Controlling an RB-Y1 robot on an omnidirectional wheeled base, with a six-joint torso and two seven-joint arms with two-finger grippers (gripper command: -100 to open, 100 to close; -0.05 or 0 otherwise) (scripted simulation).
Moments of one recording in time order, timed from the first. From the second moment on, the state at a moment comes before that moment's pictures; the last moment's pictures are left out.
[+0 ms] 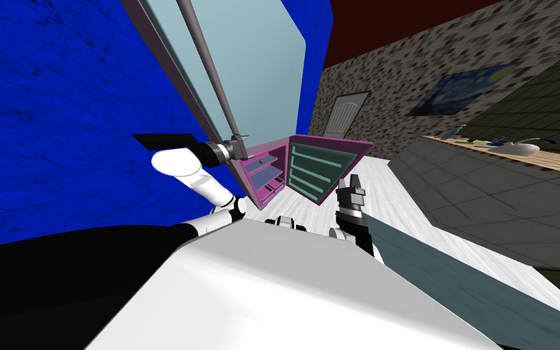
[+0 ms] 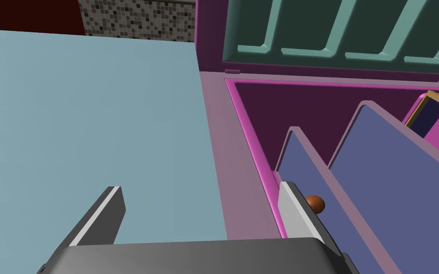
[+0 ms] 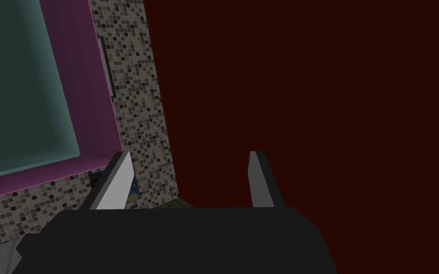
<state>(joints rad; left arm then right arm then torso) -0.55 0.25 0.69 -2.47 0.82 1.71 -0.07 0.54 -0.03 0.04 -2.27 0.02 -0.40 0.02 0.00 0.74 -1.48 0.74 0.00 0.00</state>
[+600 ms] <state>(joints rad) -0.63 0.28 0.74 -2.52 0.90 1.87 -0.05 0.54 -0.03 0.04 -2.27 0.02 -0.40 0.02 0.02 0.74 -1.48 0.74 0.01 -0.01</state>
